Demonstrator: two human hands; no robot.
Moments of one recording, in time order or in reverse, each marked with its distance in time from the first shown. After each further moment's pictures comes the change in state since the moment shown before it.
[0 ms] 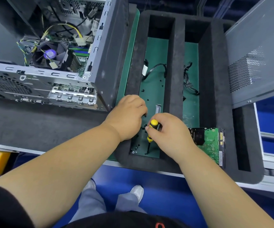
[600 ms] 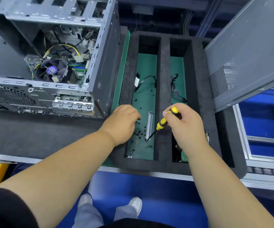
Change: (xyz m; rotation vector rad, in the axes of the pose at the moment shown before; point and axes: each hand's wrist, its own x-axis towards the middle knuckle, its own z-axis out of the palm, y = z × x) left_hand -0.005 0.002 -0.002 -0.049 0.014 -0.028; right_hand -0.014 0.002 -0.052 0.447 0.320 0.131
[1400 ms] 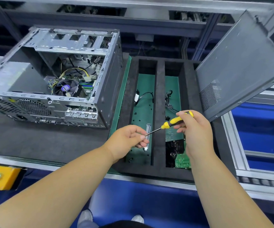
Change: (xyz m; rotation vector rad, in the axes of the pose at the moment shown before) left_hand -0.026 0.059 -0.021 -1.193 -0.070 -0.479; right_hand -0.008 -0.014 -0.038 0.500 0.182 0.157
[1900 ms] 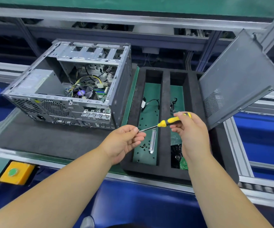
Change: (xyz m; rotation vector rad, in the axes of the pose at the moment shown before) left_hand -0.034 0.018 -0.018 -0.493 0.126 -0.059; right_hand -0.026 -0.017 0.022 0.142 -0.066 -0.037
